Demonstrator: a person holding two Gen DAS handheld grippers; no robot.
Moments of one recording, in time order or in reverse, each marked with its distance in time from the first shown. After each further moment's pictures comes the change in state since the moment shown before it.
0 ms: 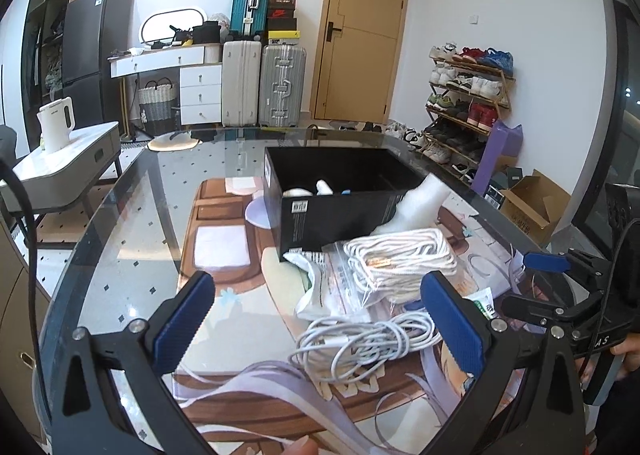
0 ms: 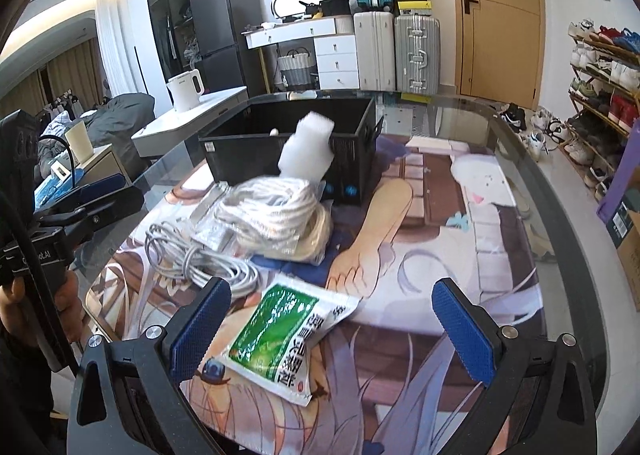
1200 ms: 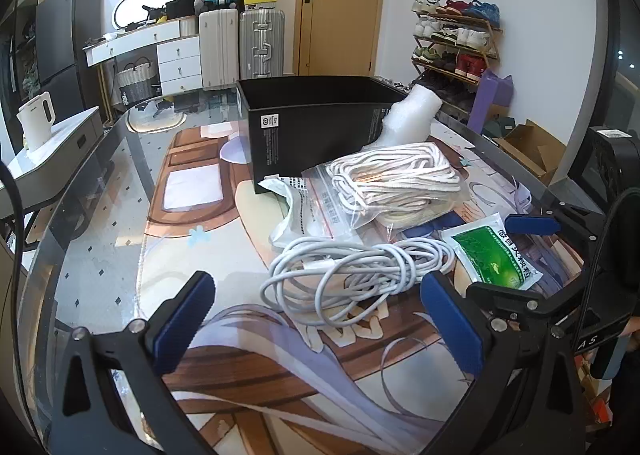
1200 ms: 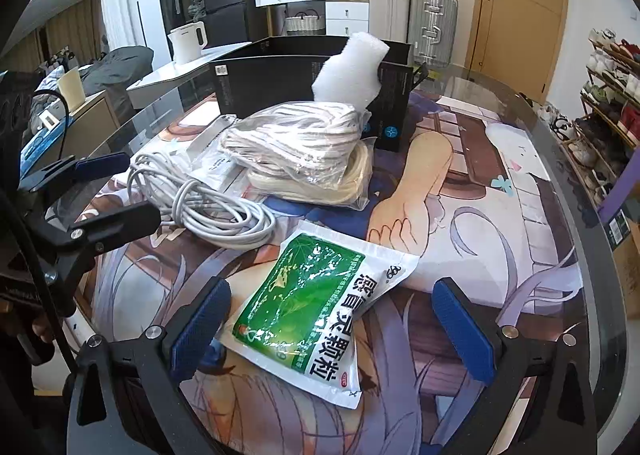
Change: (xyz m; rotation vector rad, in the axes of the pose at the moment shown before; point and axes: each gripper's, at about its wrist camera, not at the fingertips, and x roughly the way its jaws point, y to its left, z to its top) left arm 0.023 -0.013 -0.035 0.089 0.140 -0.021; right arm 0.046 0.031 -0.020 -0.086 0.127 -0.047
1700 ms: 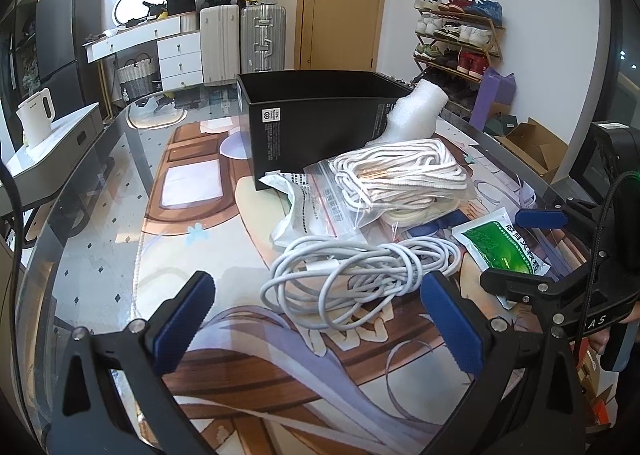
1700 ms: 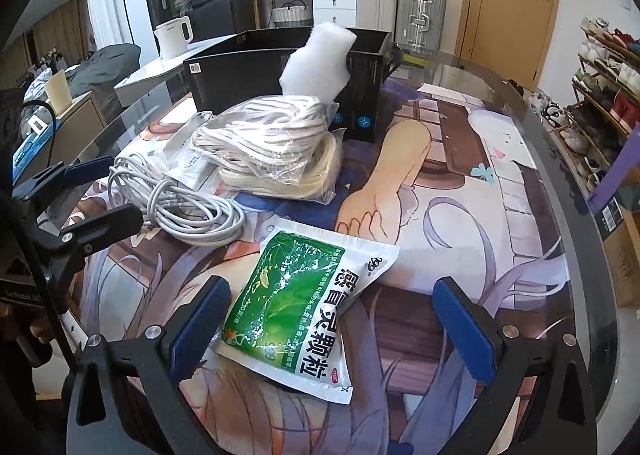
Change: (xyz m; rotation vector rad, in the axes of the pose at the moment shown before) left arm 0.006 0.003 0.002 -0.004 0.013 -0.001; right arm 0.002 -0.017 0.001 0.026 0.034 -0.025
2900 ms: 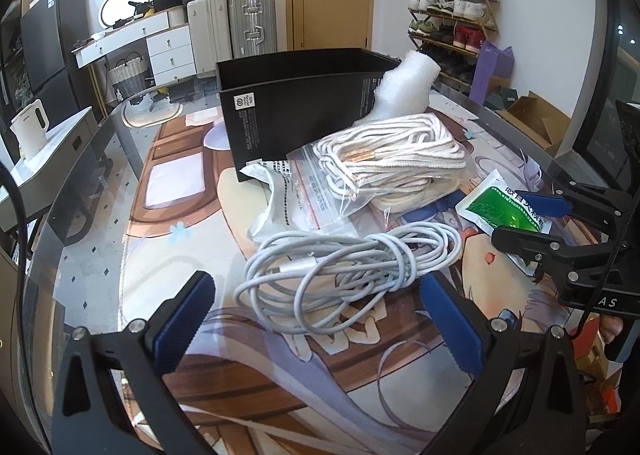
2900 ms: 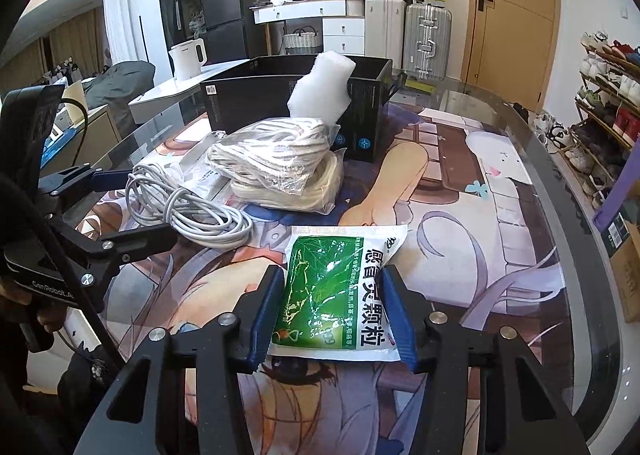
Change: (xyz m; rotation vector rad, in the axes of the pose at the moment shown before) left arm 0.015 -0.015 0.004 0.066 0.074 0.021; right arm -0.015 -0.003 -0.012 -0.018 -0.107 0.034
